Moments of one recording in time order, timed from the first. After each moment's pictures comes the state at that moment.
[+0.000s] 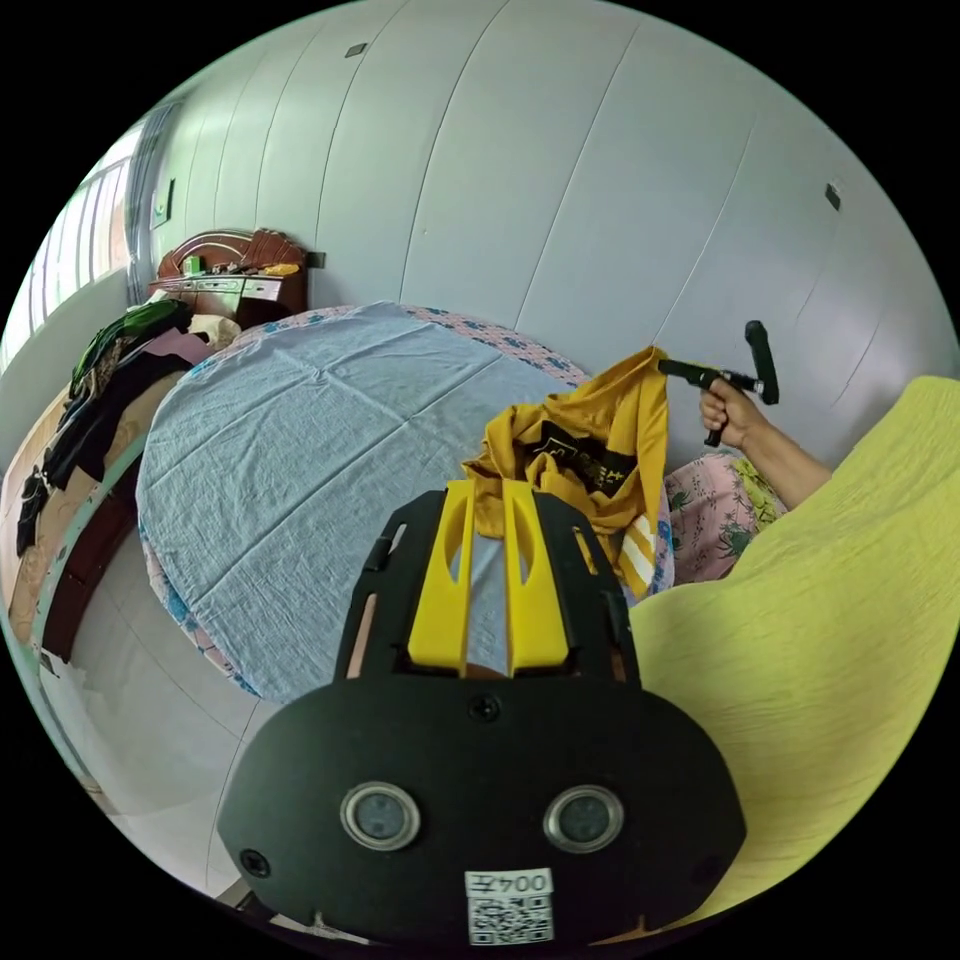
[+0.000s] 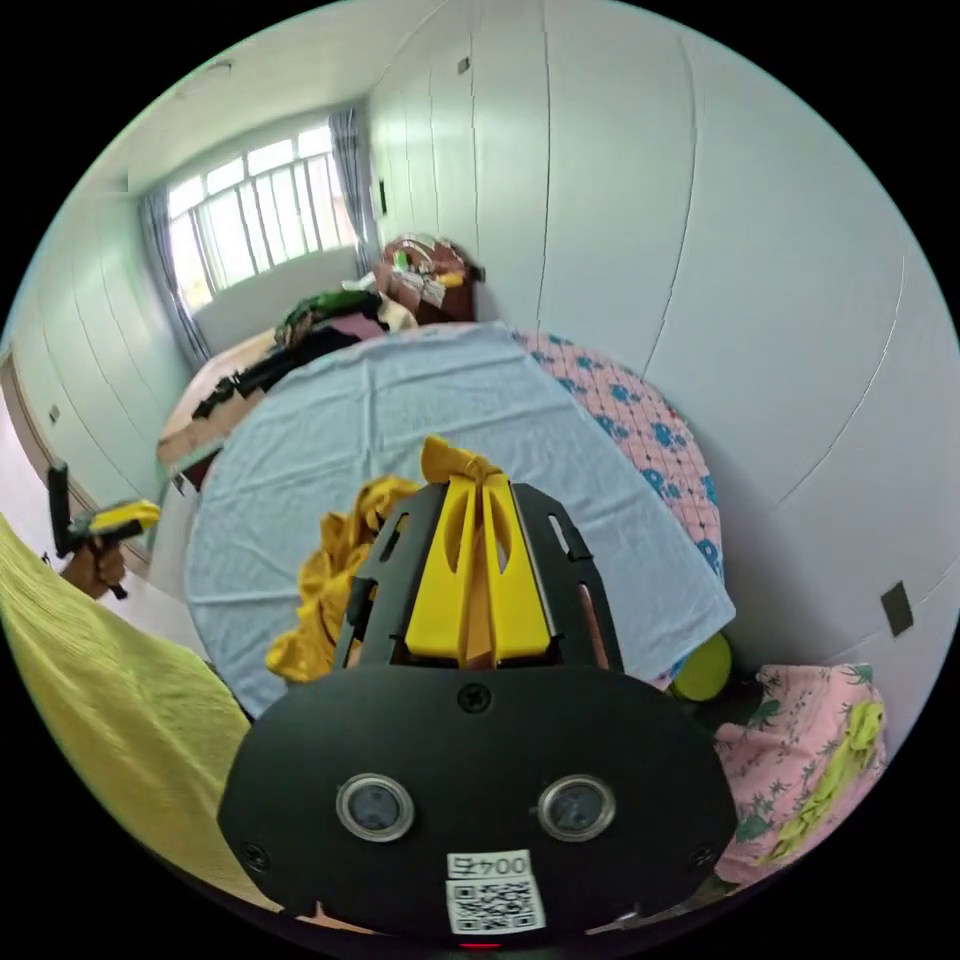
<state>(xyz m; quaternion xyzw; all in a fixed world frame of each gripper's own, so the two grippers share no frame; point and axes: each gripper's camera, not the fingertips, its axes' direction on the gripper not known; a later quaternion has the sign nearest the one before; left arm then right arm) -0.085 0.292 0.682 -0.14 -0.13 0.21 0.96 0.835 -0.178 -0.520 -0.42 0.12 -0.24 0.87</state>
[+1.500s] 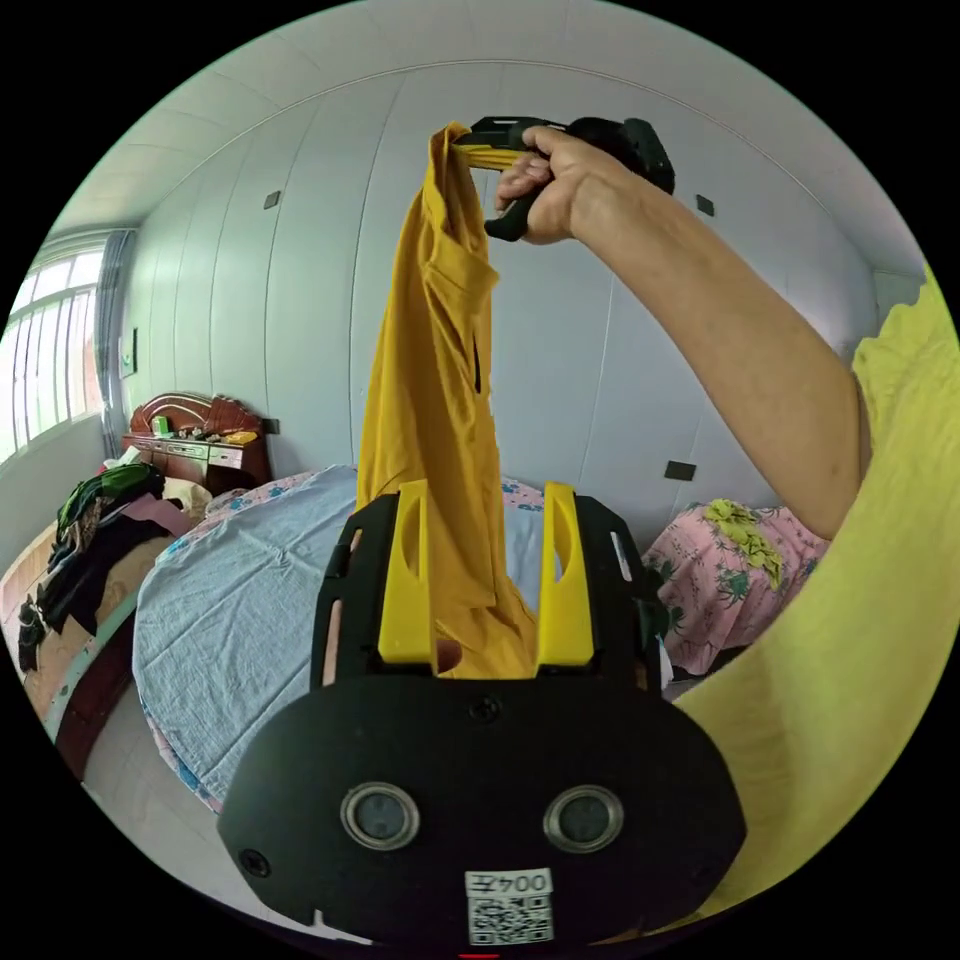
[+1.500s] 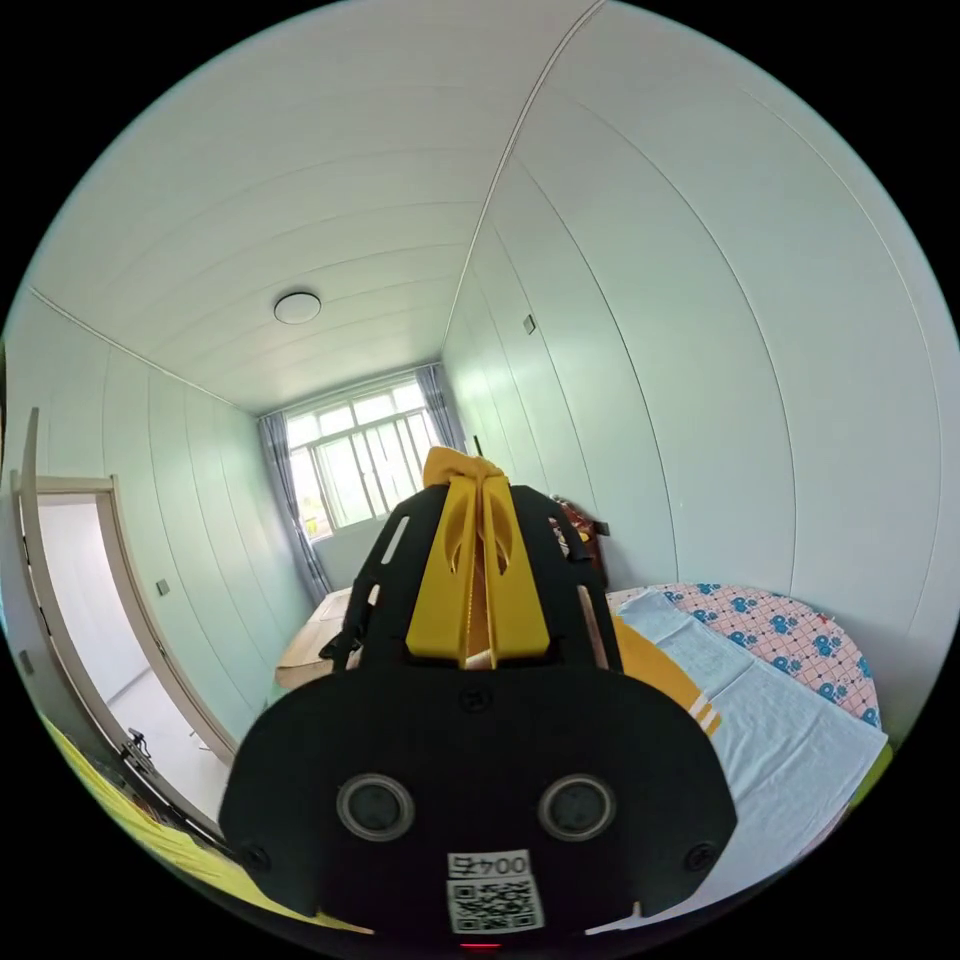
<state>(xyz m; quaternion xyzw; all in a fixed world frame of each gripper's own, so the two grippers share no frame) -0.005 0.282 0.649 0.03 -0.05 0.34 0.94 0.651 -0.361 -0.589 -0.10 -0.10 -0.14 0.98</state>
